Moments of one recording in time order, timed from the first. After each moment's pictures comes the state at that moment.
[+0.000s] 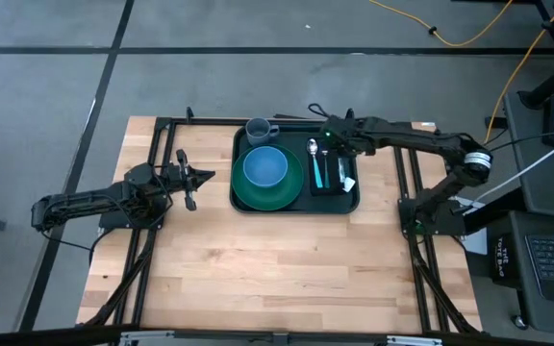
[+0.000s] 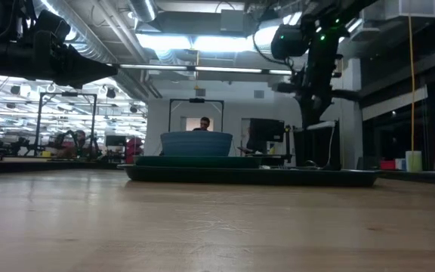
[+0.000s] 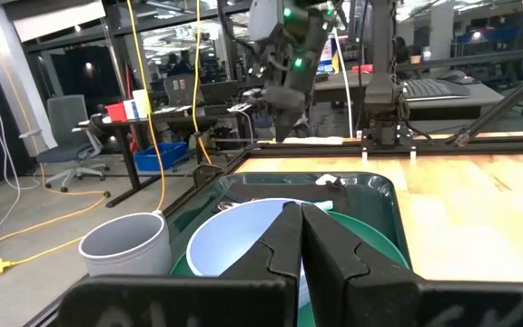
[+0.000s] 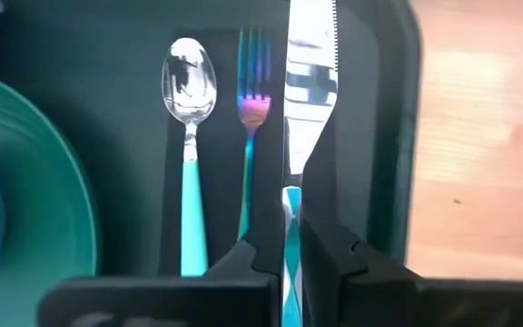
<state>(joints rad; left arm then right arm) 0.28 0.15 0.01 0.17 -0.03 0.09 -0.46 1.55 1.17 -0.90 0.27 0.99</state>
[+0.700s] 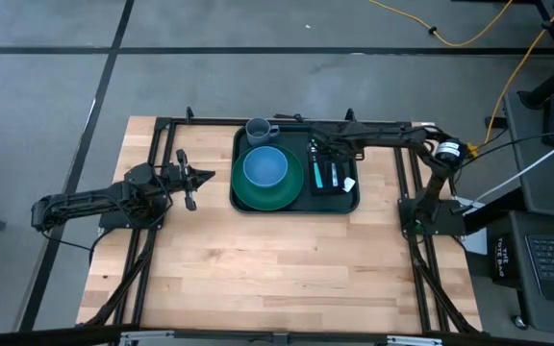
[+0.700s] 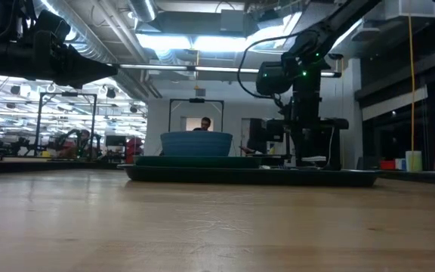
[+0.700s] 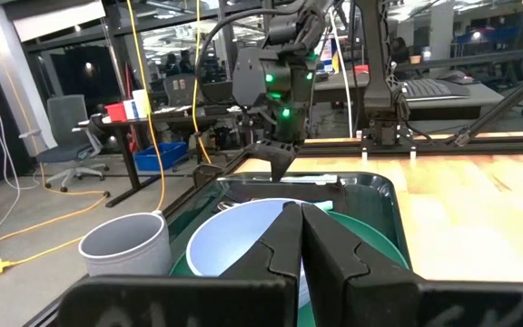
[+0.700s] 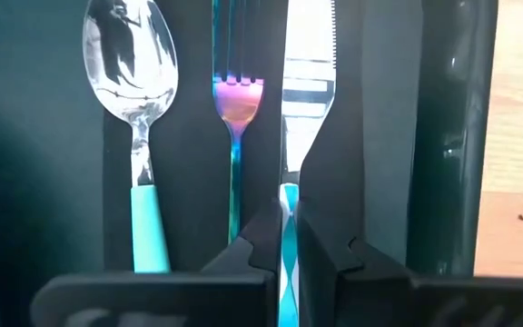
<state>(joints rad) 0.28 0.15 0.01 0.17 -0.03 0.09 -0.49 1.80 1.17 -0.79 0.27 1.02</state>
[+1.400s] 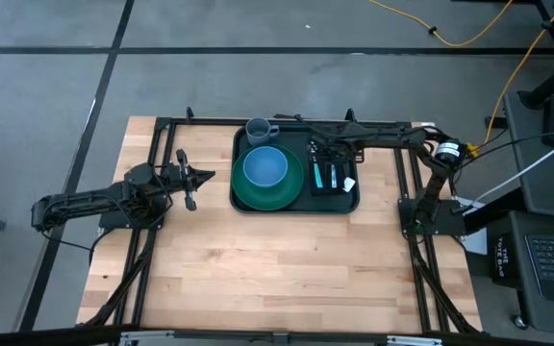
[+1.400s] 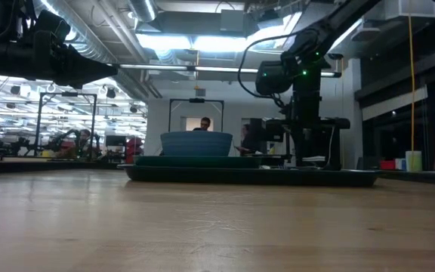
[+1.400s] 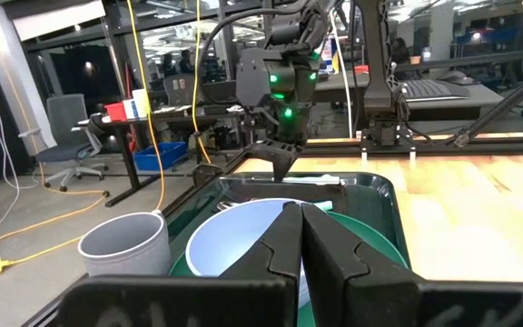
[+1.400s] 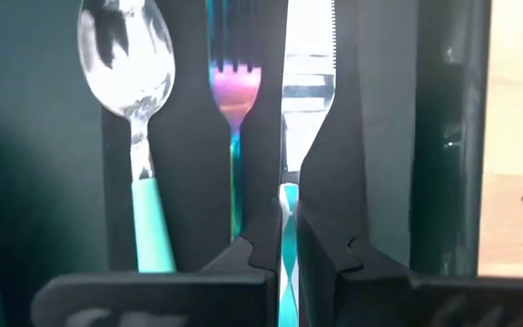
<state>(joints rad) 0.28 0.15 0.01 0.17 -0.03 0.09 -0.47 1.80 1.17 -0.80 0.28 1.07</state>
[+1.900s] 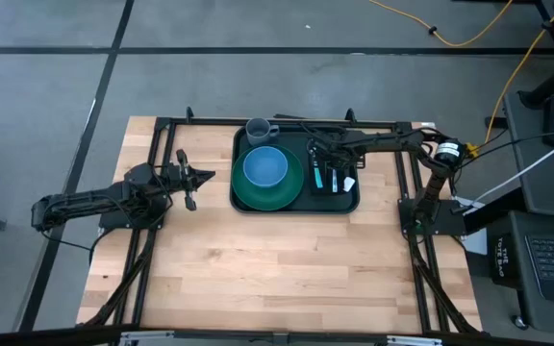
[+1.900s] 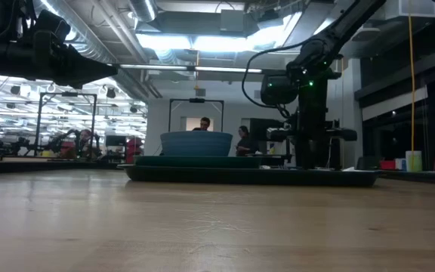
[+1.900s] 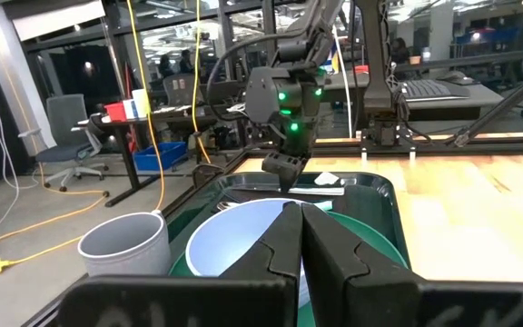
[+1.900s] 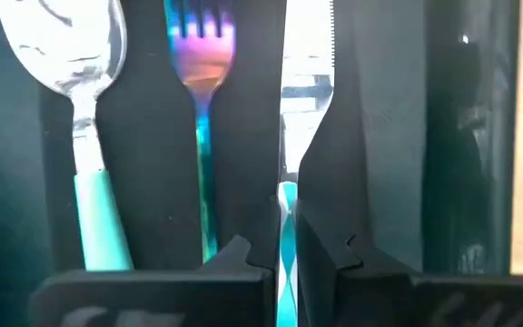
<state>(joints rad) 0.28 0.15 0.01 0.18 -0.03 0.09 -0.47 1.80 1.06 -0.69 0.27 1.11</state>
